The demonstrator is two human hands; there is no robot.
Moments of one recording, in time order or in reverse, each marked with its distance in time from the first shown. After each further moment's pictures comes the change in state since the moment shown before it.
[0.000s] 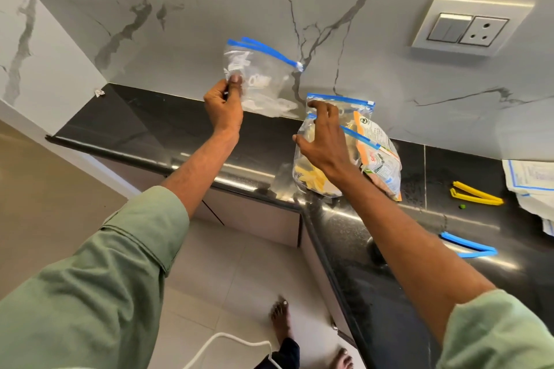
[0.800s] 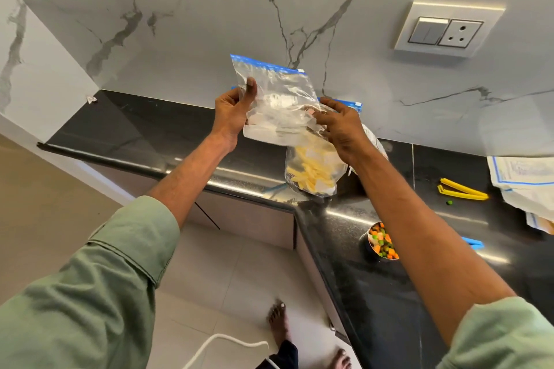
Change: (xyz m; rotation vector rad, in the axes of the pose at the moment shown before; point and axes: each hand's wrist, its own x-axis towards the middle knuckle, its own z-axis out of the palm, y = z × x) left_hand -0.037 0.033 0.004 -0.105 -0.437 -0.185; right_hand 0.021 0.006 -0.056 1.031 -0.075 0.590
